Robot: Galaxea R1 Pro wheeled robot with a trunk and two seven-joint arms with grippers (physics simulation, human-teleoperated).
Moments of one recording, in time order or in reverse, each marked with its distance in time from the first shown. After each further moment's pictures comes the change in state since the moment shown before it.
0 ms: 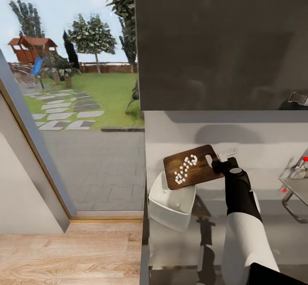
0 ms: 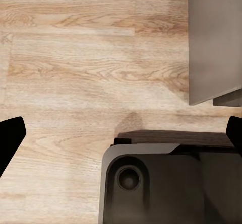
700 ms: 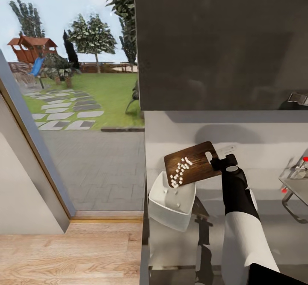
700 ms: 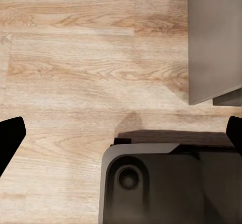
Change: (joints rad) left arm 0.000 0.000 -0.001 0.000 0.000 0.000 -0.001; right arm 0.000 0.000 0.060 0.000 0.001 0.003 -0.075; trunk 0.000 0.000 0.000
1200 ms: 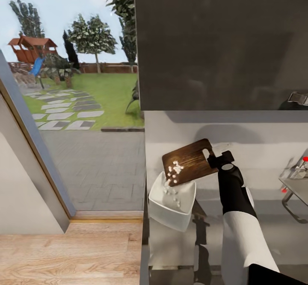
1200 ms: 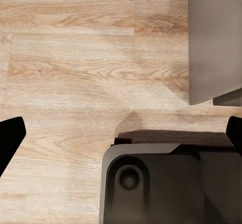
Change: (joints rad) left arm 0.000 0.001 0.000 0.000 0.000 0.000 0.000; right arm 0.000 0.000 0.068 0.000 -0.001 0.000 -0.029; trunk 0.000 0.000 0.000
